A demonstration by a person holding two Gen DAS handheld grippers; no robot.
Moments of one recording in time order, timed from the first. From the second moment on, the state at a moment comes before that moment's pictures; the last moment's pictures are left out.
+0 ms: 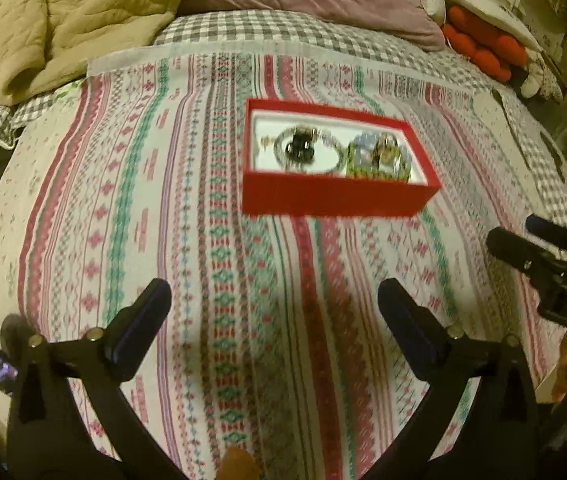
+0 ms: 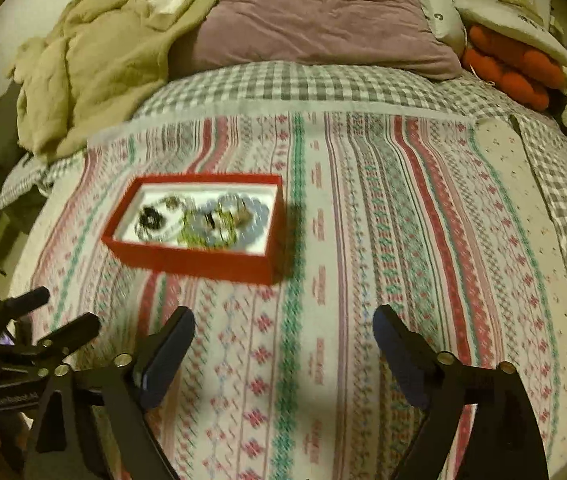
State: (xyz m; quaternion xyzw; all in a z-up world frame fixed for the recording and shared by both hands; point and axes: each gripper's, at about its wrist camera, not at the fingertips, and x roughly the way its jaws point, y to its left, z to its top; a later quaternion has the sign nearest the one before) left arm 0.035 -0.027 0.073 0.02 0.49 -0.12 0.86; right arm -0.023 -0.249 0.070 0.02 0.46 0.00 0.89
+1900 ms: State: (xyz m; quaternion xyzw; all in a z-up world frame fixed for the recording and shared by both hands) left arm 0.006 -0.014 0.052 0.02 0.50 -0.06 0.86; right arm -0.042 -0.214 0.026 -0.03 0.52 -0.01 0.85
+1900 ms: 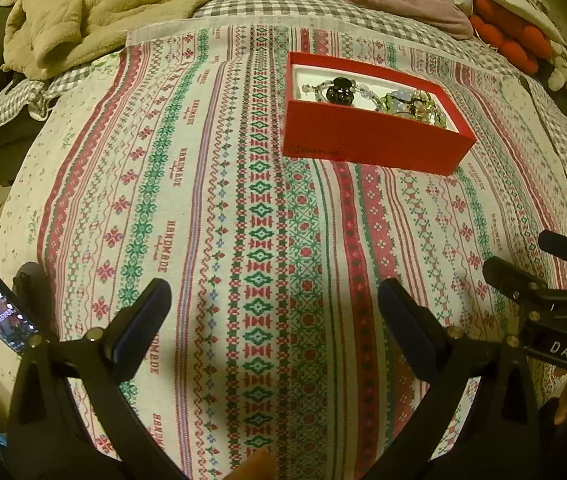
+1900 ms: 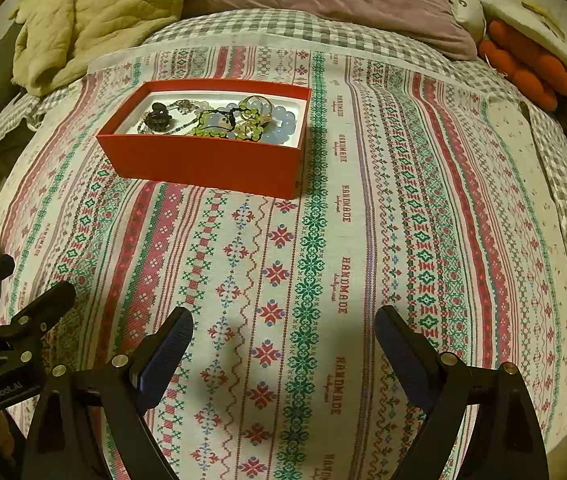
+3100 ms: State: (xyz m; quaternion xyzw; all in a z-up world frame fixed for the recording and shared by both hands) left arm 0.005 -0.011 0.042 0.03 0.50 -0.05 0.87; right arm -0.041 -0.210 0.016 -0.04 0.50 -0.02 0.86
